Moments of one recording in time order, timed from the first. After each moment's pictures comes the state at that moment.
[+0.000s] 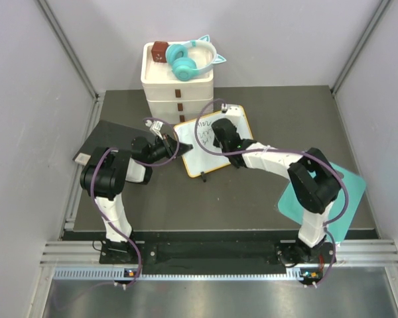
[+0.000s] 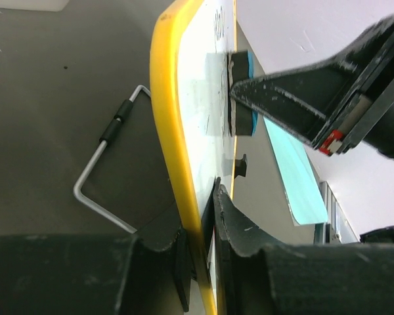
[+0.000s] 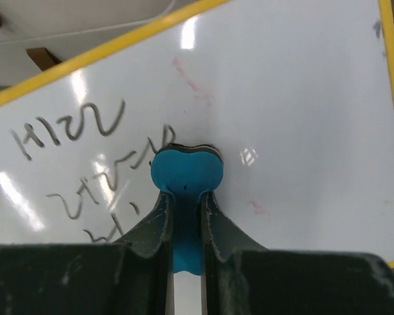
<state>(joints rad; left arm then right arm) -0.17 1.93 0.66 1.20 0.82 -0.80 0.74 1.82 1.15 0.12 0.53 0.54</state>
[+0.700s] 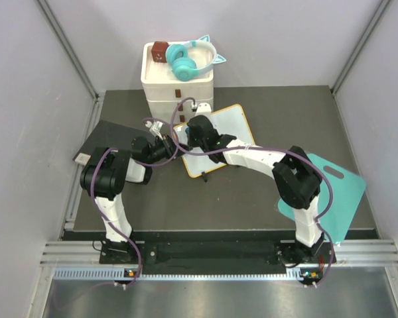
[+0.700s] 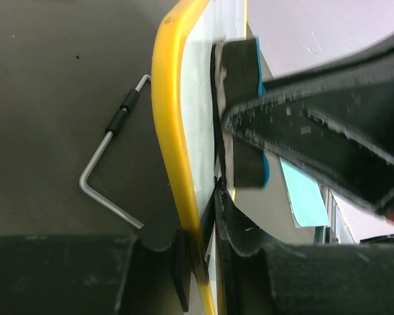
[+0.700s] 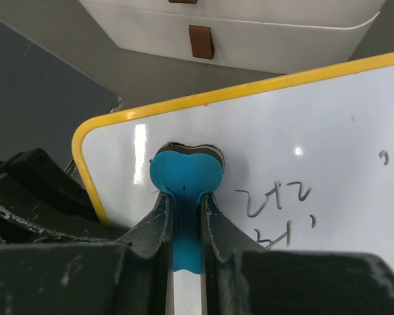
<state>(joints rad) -0.17 1.93 0.66 1.16 0.80 -0.80 0.84 2.00 1.51 -0.04 0.37 0.45</state>
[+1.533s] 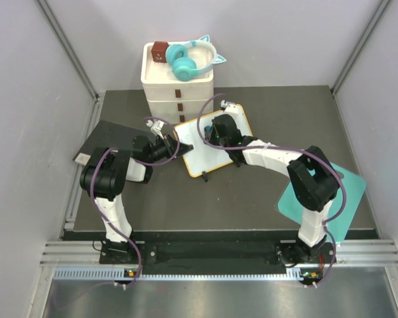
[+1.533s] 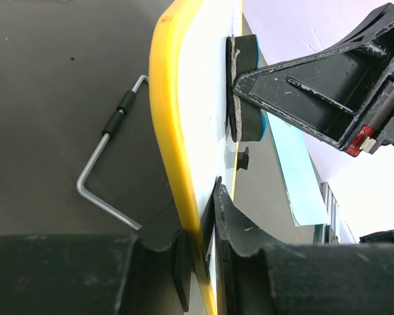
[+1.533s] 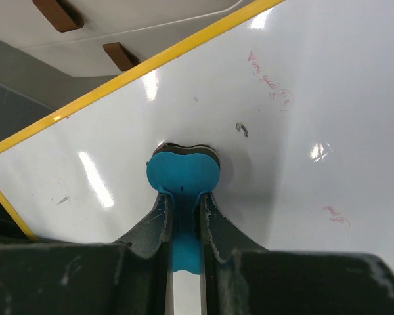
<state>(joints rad) -0.18 1.93 0.67 1.14 0.80 -0.79 0.70 1.87 1.26 0.09 0.32 0.61</state>
